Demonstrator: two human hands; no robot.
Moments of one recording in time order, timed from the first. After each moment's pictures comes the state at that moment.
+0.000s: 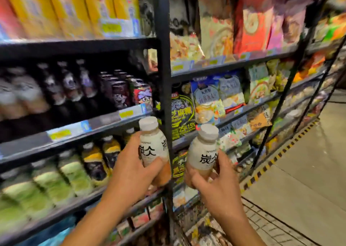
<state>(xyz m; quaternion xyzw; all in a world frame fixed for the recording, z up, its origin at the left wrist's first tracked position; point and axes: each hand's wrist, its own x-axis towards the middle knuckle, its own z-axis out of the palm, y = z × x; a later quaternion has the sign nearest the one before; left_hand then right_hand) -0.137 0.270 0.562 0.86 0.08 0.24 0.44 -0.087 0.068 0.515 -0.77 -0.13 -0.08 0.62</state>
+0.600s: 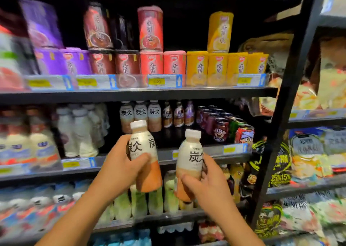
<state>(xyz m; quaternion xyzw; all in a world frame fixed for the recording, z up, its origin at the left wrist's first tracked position) -0.294 0.502 0.636 0.80 0.26 0.36 0.40 -0.147 0.320 0.592 -0.71 -0.34 0.12 0.60</state>
